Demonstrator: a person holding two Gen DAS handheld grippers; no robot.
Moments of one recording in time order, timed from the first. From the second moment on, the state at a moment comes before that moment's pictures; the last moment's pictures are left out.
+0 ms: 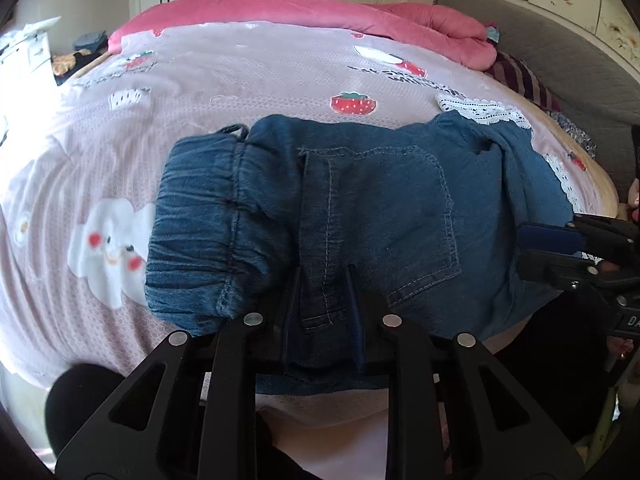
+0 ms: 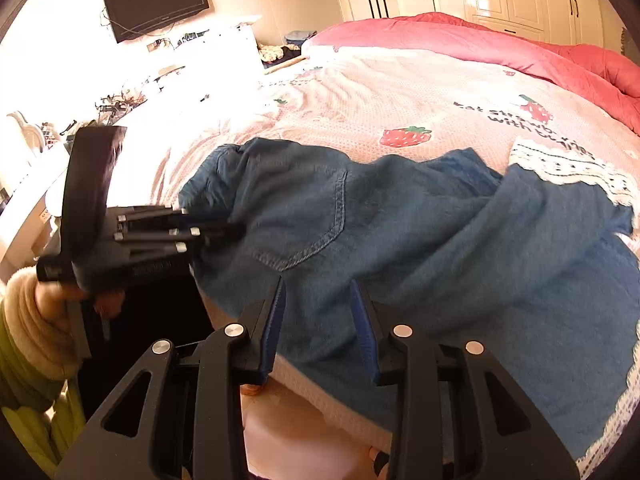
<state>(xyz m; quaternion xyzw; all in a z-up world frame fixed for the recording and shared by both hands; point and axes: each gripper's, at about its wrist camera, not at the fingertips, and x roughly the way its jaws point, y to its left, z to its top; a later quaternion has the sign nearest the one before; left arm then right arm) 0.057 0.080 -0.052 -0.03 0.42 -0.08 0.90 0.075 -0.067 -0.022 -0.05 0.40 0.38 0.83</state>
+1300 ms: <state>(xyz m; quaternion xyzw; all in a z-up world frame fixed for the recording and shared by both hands) 0.103 -0.050 -0.048 -0.13 0.48 -0.29 0.82 0.141 -0.188 0.041 -0.01 0.35 0.21 0.91</state>
